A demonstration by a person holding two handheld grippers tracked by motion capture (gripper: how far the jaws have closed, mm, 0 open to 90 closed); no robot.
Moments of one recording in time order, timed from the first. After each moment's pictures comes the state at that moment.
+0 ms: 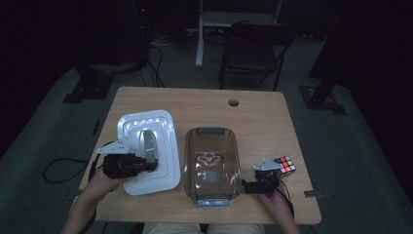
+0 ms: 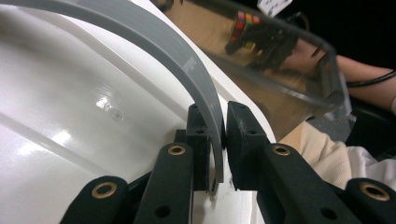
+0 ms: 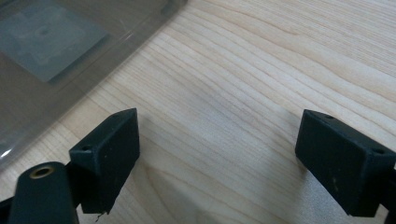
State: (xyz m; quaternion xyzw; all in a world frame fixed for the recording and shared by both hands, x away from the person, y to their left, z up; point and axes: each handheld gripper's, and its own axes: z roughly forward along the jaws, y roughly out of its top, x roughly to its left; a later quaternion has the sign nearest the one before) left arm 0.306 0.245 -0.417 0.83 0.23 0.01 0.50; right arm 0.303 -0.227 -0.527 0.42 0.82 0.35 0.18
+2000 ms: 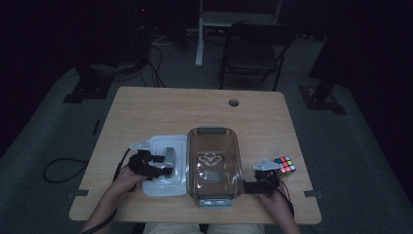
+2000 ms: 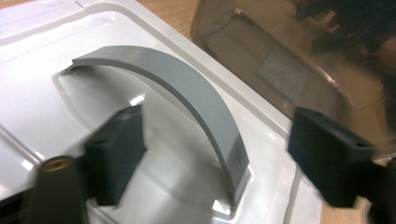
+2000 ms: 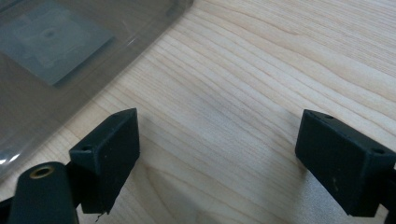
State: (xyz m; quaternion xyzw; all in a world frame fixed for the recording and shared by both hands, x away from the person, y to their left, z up) left arm 0.356 0.215 -0.504 0.83 0.33 -0.03 0.45; right arm 0.303 -0.227 -0.527 0.42 0.82 0.35 0.18
